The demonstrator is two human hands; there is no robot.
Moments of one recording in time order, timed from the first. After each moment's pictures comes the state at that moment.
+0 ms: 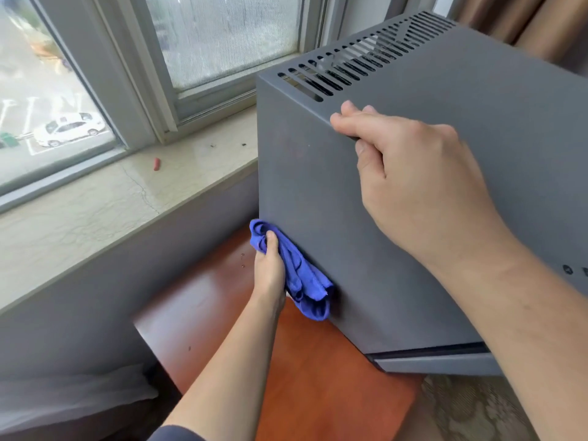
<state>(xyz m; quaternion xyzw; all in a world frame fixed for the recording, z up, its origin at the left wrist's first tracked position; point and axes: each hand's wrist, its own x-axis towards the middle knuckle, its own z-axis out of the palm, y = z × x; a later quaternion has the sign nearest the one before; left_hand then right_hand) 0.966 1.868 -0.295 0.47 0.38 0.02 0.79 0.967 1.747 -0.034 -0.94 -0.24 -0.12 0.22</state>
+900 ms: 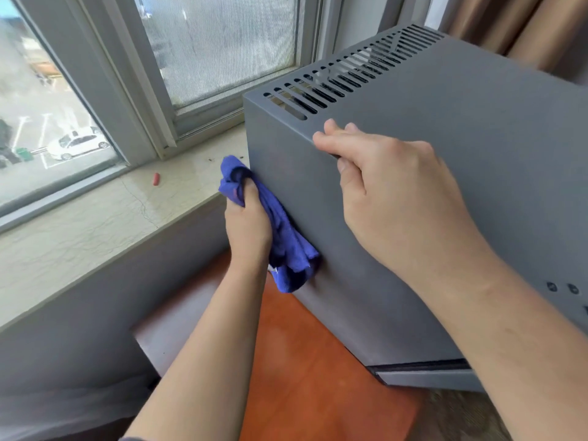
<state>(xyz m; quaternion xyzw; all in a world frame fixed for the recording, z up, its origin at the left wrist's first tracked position) 0.998 1.897 -0.183 0.62 0.36 0.18 0.67 0.971 1.745 -0.032 -0.94 -0.24 -0.10 0.23</state>
